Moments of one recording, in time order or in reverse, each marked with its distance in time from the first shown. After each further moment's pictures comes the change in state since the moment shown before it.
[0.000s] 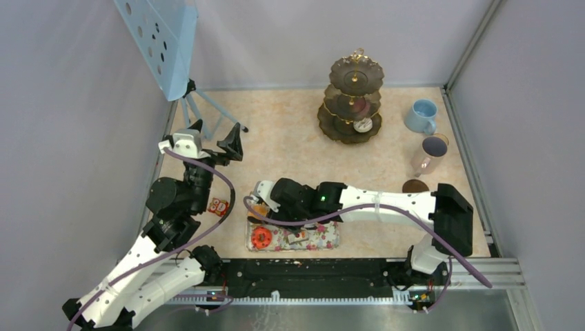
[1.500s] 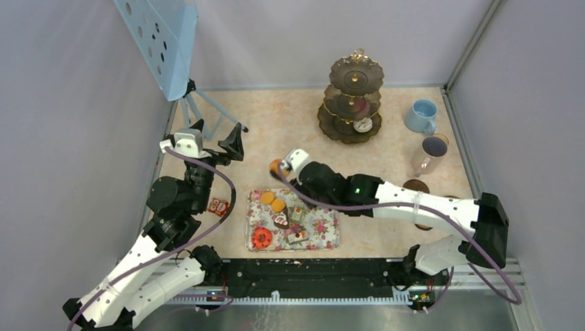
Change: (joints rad) left arm 0.005 0.001 -0.001 0.000 0.003 -0.005; right arm -0.051 -0.213 -0.100 0.052 0.246 0.102
